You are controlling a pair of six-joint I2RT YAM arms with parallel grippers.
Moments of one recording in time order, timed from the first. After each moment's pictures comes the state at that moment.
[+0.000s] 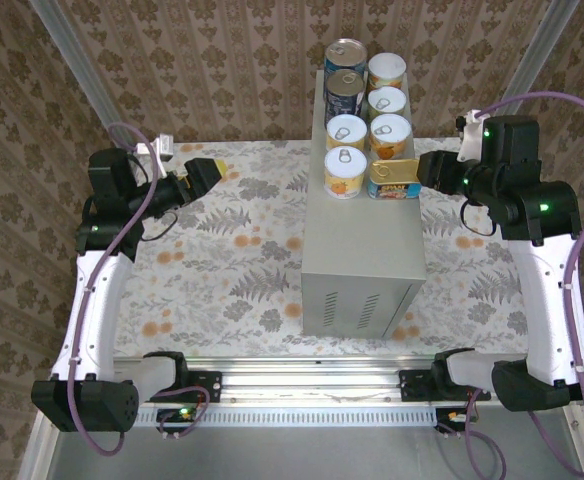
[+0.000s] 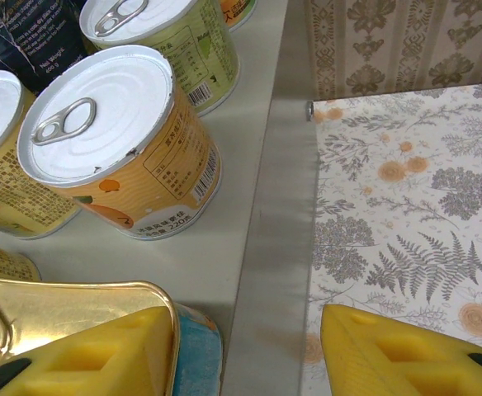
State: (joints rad) left arm -0.07 1.11 1.26 -0.47 0.85 -0.63; right arm 0.12 1.24 1.81 -1.14 -0.06 0.23
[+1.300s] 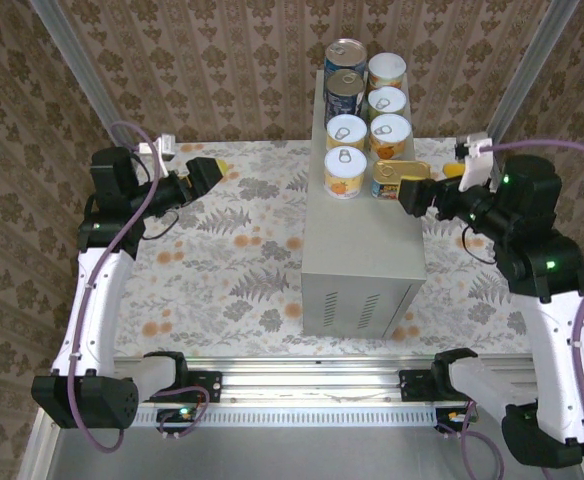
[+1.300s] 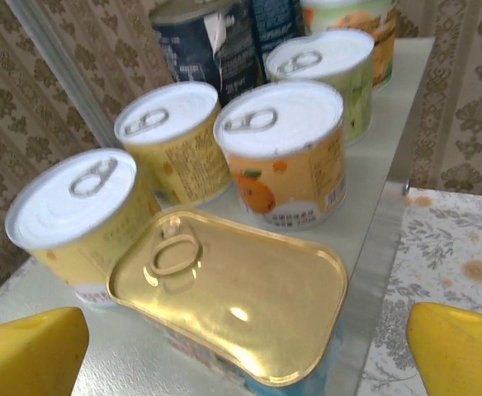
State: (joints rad) left arm -0.08 1.13 1.26 -0.47 0.85 -0.63; right arm 0.12 0.95 1.45 -0.82 -0.30 0.11
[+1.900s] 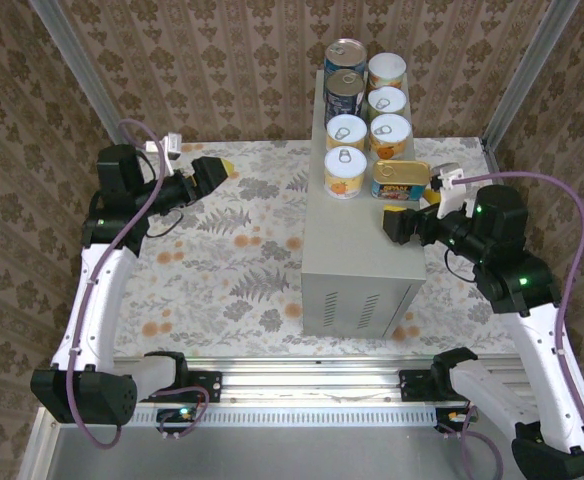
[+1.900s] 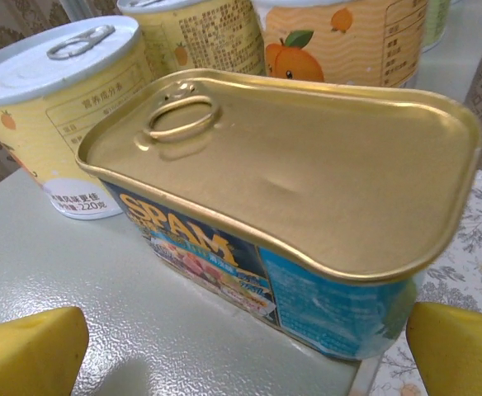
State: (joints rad) left arm -0.11 1.15 1.27 -0.48 0.84 -0.63; right arm 0.21 0.84 1.16 -0.66 -0.28 0.07
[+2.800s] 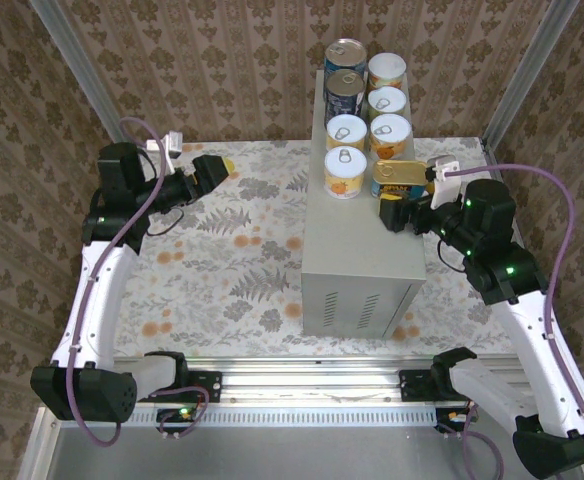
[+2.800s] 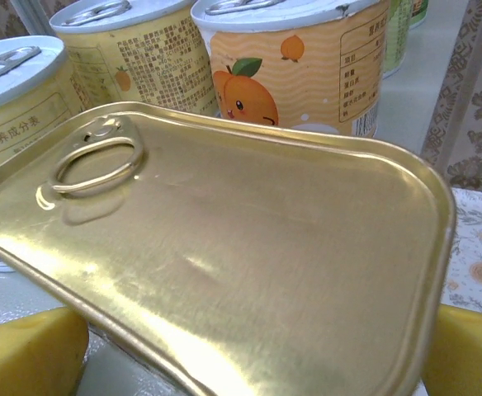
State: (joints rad) left arm -0.11 1.16 1.29 -0.49 0.84 -0.63; right arm 0.23 0.89 1.13 -0.54 -0.18 0.07
